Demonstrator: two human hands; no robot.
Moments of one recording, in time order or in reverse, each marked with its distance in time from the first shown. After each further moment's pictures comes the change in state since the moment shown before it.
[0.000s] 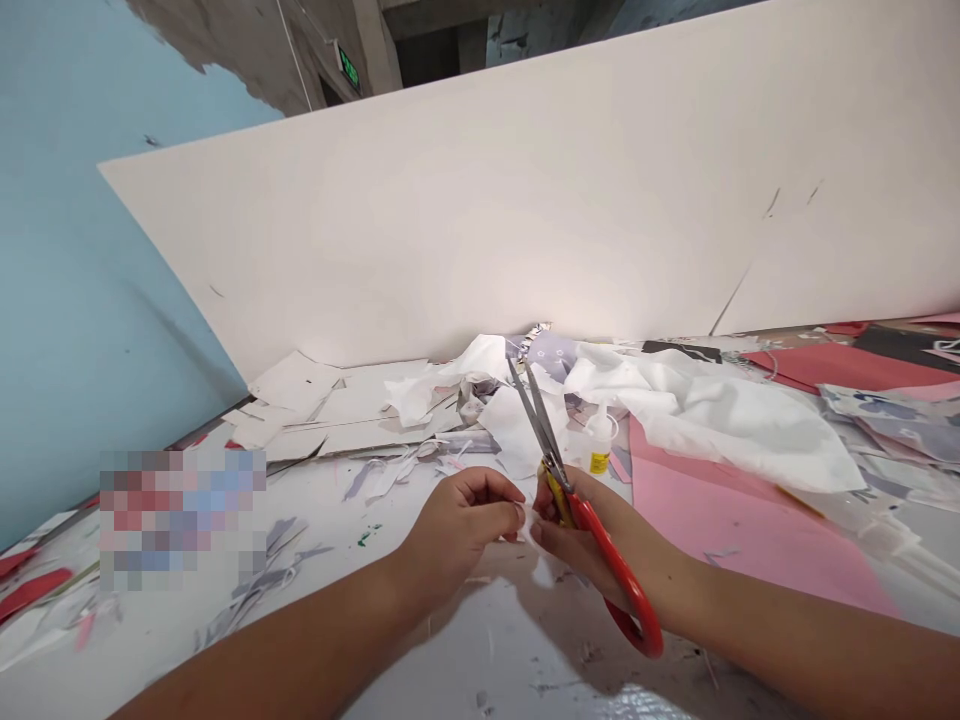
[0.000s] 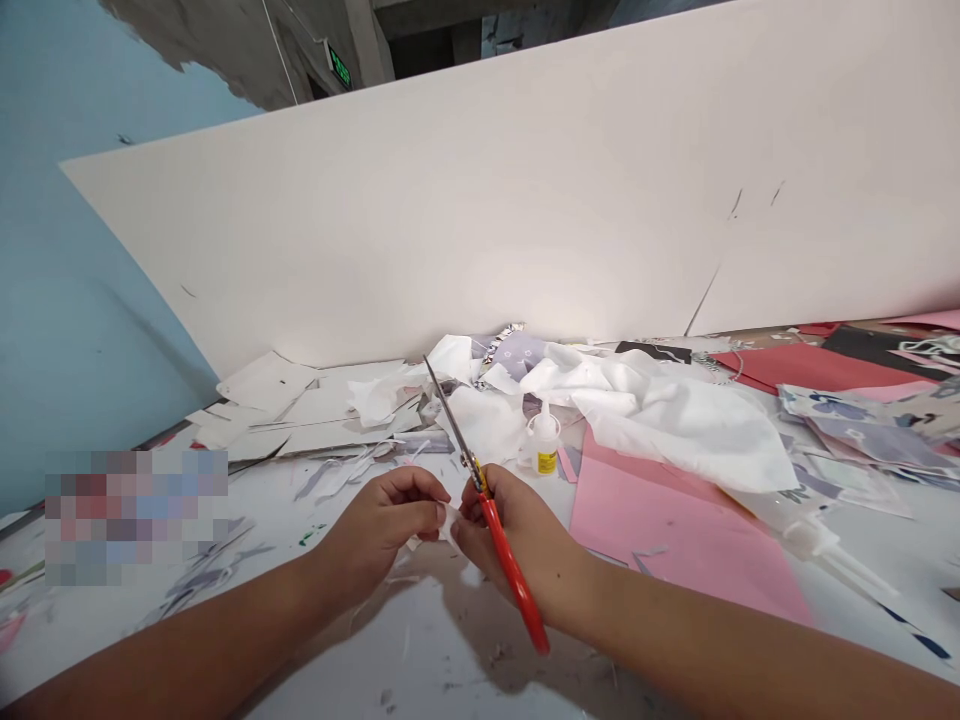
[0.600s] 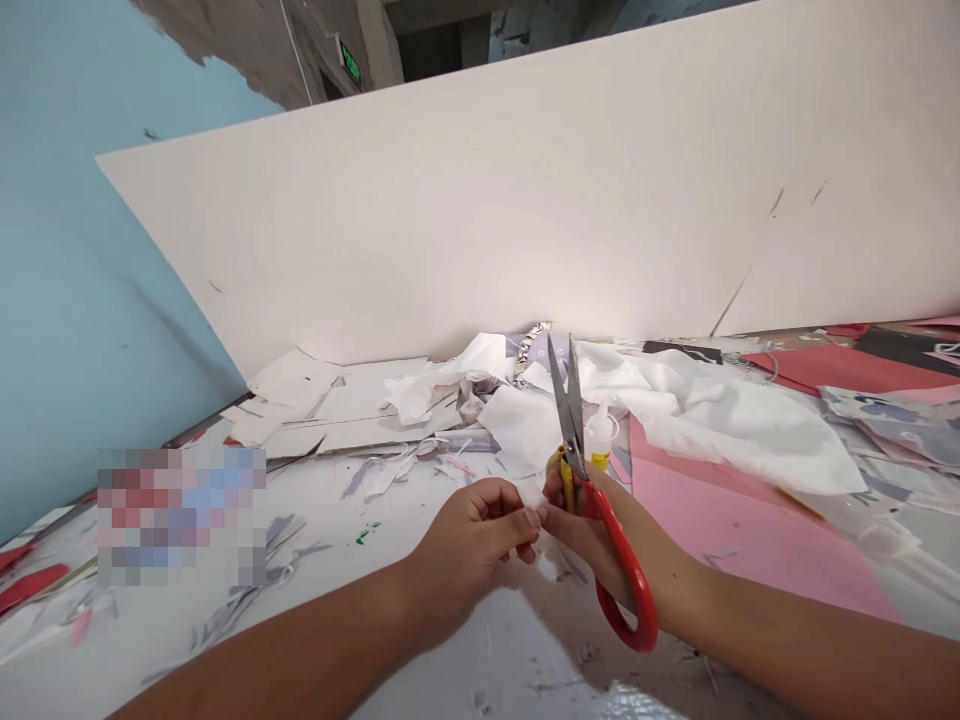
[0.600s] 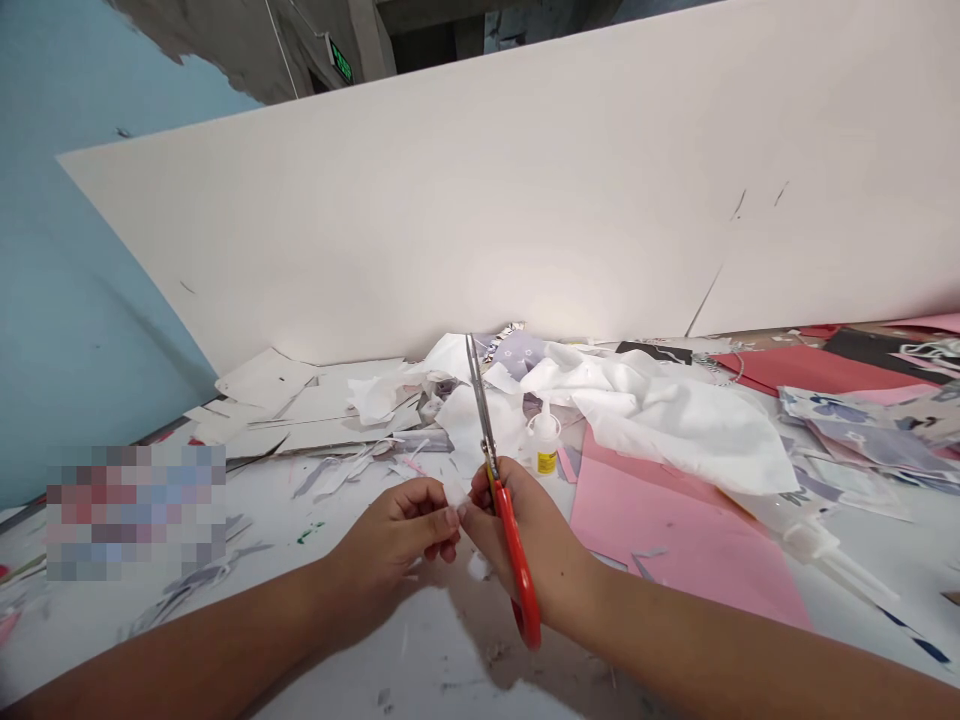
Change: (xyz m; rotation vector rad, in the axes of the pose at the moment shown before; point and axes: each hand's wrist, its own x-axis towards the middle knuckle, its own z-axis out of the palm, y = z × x) left_hand -0.005 -0.011 0.005 -0.074 -0.139 -0.098; right_hand 0.003 0.009 0.000 0.057 0.103 -0.074
